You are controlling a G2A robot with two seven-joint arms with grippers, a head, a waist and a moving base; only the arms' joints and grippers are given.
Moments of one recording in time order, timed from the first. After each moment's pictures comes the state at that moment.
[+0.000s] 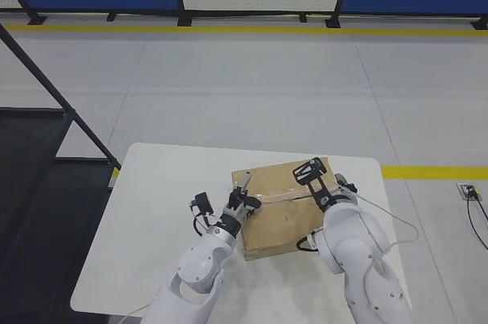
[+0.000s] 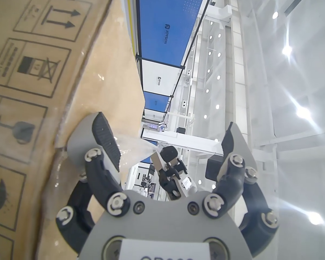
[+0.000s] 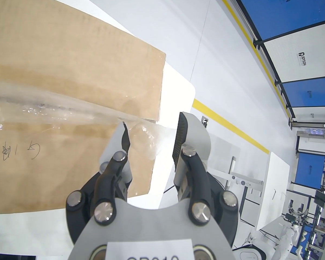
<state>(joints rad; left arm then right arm) 1.06 -1.48 -1.12 -1.50 -0.30 0.06 -0.02 -0.92 -1.45 1.21 -1.84 -1.96 -0.15 1.27</state>
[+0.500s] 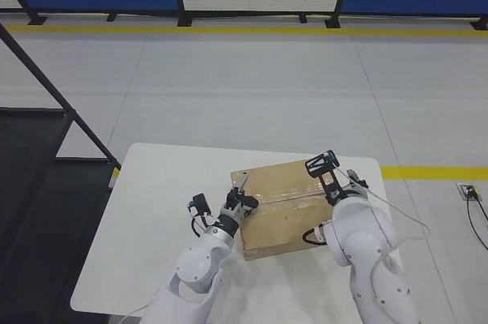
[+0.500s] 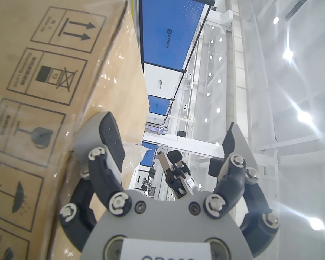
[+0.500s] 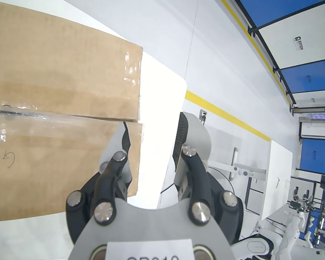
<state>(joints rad) 1.07 -1.49 -1.13 -1.50 -0.30 0.07 -0.02 -0.90 -1.47 1.27 -1.84 -1.94 -0.12 1.27</state>
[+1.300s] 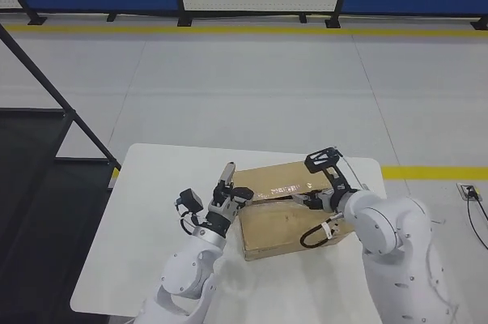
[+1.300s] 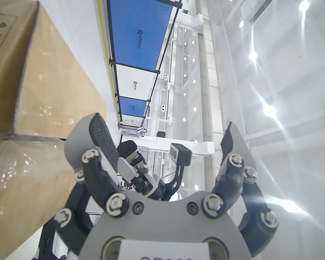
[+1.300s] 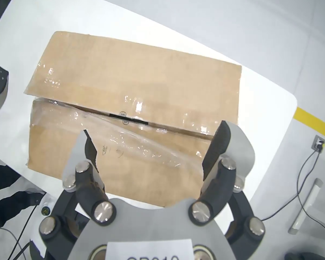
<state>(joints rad) 1.14 -1.49 -1.20 -1.70 -0.33 0.05 0.00 -0.87 -1.47 1.47 -1.80 -1.26 -0.19 1.32</state>
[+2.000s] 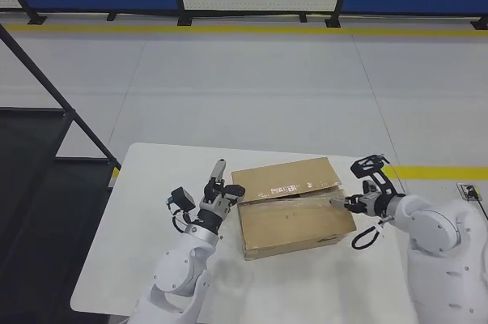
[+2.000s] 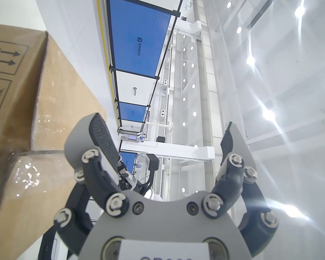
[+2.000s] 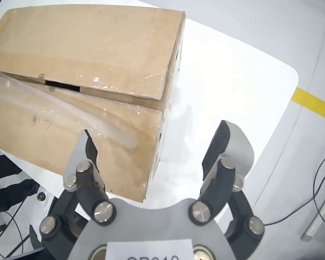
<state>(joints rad) 1.15 -1.49 -1.23 -1.72 -0.33 0.06 -0.01 -0.89 -1.39 1.74 -1.62 -1.06 -0.52 1.27</state>
